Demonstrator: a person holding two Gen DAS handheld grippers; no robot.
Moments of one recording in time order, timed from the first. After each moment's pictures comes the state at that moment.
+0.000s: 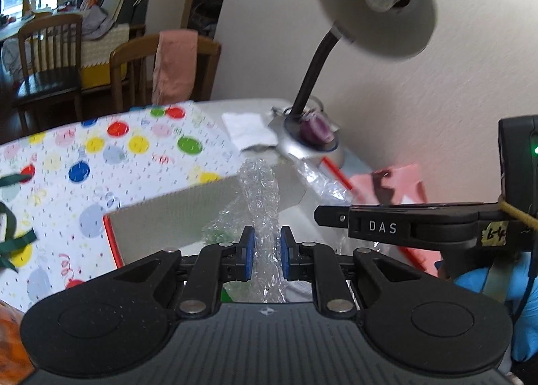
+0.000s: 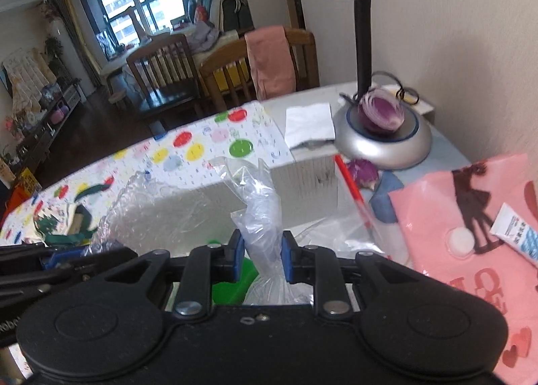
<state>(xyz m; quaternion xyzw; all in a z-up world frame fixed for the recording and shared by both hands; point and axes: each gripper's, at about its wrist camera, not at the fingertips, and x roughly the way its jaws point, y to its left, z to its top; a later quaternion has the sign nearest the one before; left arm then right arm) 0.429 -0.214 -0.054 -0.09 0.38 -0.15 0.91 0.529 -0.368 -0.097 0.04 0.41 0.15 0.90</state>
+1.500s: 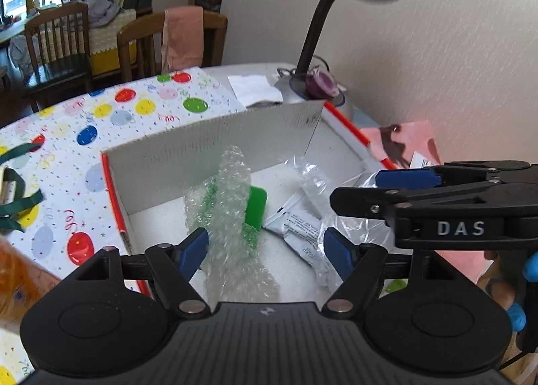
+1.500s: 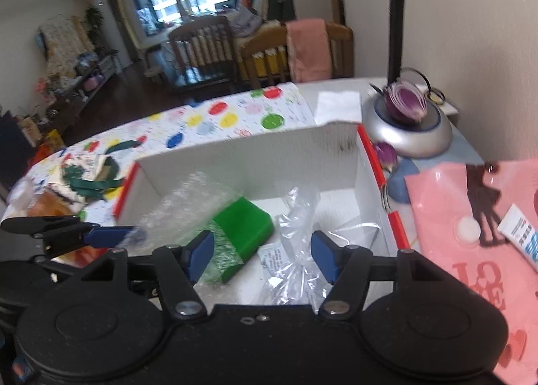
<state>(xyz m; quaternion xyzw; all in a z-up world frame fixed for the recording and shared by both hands) 0.401 -0.239 -0.088 -0.06 0.42 -0.13 0.89 0.475 -0.380 -0.088 -0.01 0.40 0.22 0.89</state>
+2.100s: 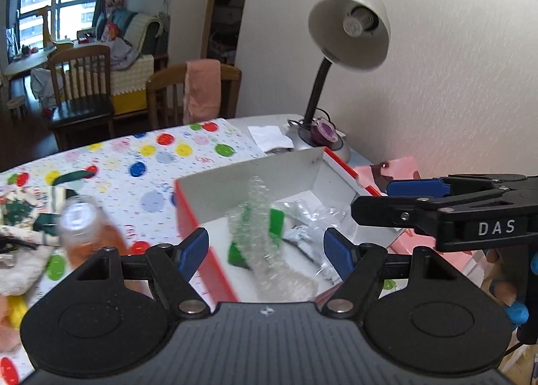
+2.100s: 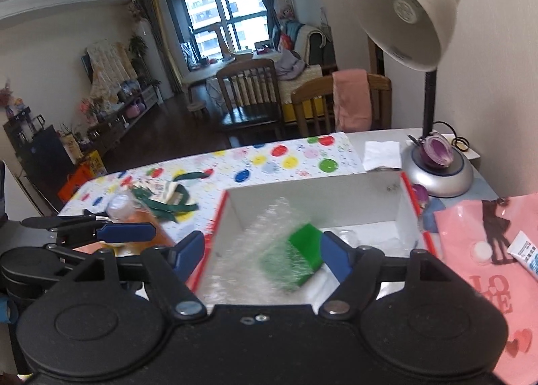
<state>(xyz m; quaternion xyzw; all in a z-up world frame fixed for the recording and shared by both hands) 0.311 -0.194 -0.022 -0.06 0.34 -0.11 0.93 0.396 -0.356 -0.032 0.01 0.33 0.29 0.90</state>
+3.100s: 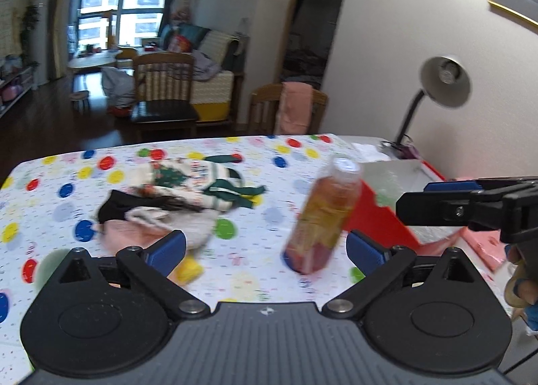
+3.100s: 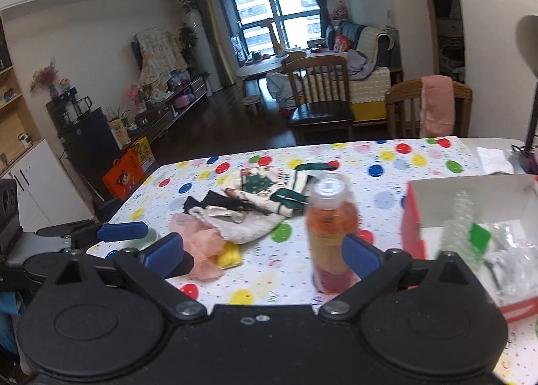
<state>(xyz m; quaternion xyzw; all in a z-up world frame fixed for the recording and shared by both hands) 0.180 0.025 -0.028 -0.09 0.30 -0.02 0.95 0.305 -0.150 -0.034 0.00 0.32 0.35 0.88</state>
